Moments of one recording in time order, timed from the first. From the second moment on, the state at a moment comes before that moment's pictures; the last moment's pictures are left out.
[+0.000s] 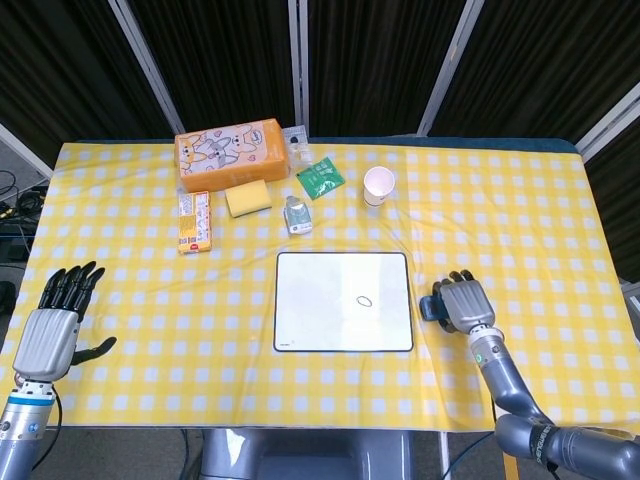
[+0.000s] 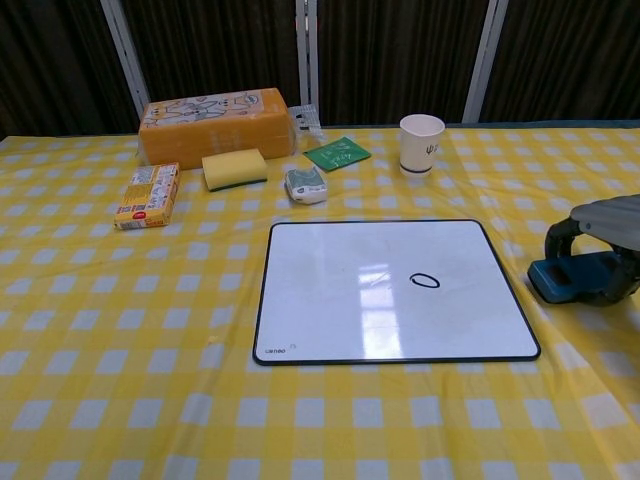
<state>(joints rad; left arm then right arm) -0.15 -1.24 -0.05 -1.65 1.54 1.48 0.14 0.60 -1.45 0.08 -1.46 -0.95 0.98 -0.52</state>
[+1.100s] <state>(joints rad) -0.16 -1.22 -0.05 -1.65 1.53 1.47 0.08 0.70 -1.68 0.21 -1.59 -1.12 1.04 -0.38</state>
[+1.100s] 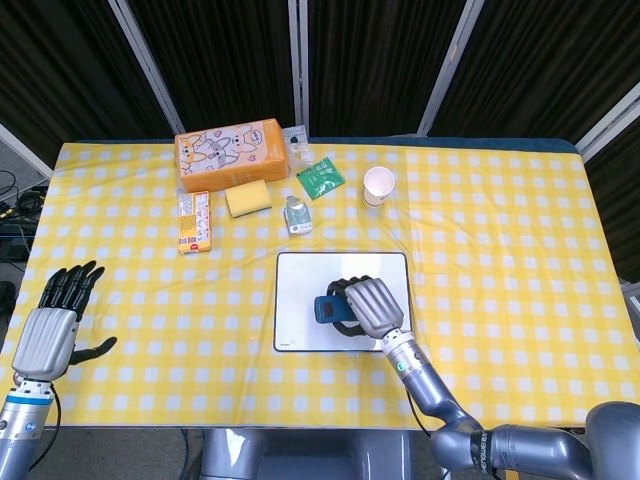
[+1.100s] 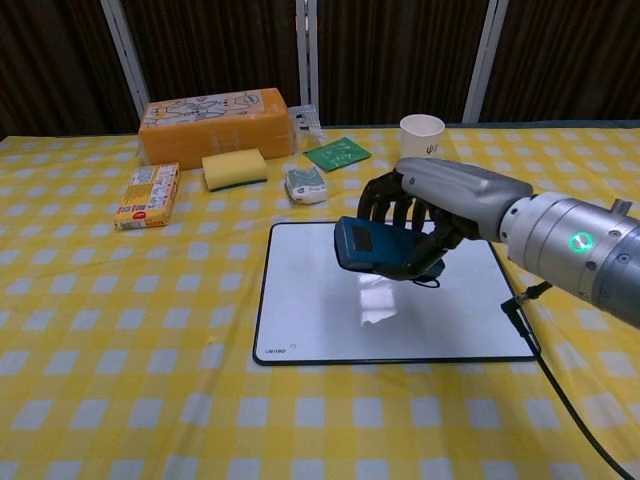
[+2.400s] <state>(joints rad) -0.17 -1.22 -0.05 -1.64 1.50 1.44 0.06 0.74 -1.76 0.25 -1.33 -0.96 0.90 -0.31</state>
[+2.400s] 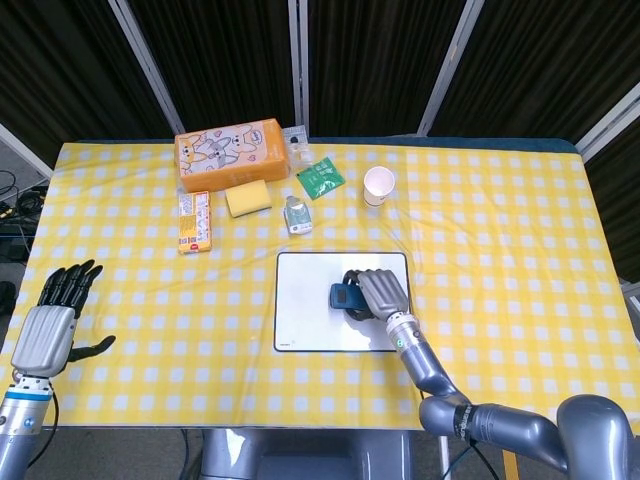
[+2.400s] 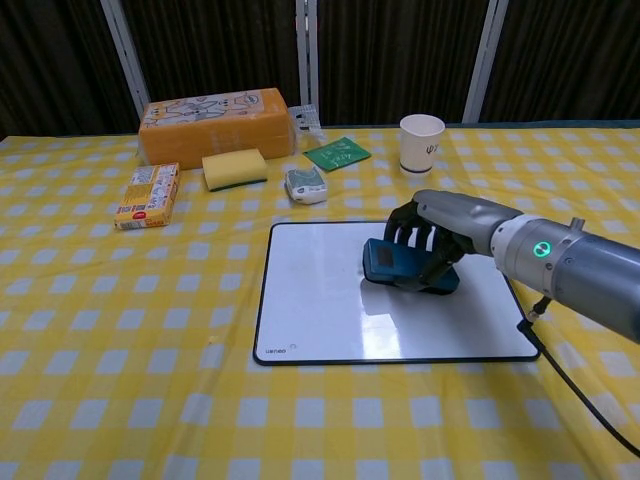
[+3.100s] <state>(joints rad) -0.16 -1.21 -0.05 -1.65 1.51 1.45 0.06 0.78 -1.80 0.23 -1.44 -0.96 0.86 -0.27</state>
